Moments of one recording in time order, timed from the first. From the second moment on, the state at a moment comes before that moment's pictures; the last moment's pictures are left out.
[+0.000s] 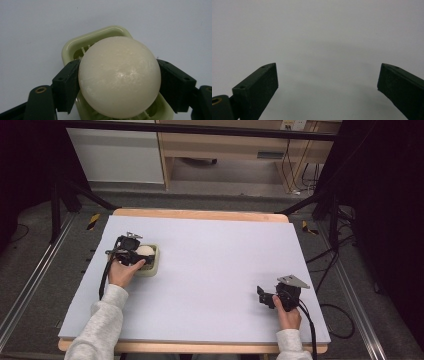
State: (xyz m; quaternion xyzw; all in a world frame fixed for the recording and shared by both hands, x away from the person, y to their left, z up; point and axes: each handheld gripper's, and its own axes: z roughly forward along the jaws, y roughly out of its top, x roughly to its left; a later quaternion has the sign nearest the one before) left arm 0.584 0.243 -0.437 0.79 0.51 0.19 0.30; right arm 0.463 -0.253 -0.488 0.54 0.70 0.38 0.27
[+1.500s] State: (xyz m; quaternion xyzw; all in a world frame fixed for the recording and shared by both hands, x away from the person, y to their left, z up) left arm 0.532 0.246 -0.423 0.77 0.47 0.23 0.36; right arm 0.463 -0.253 -0.488 0.54 0.70 0.38 0.27
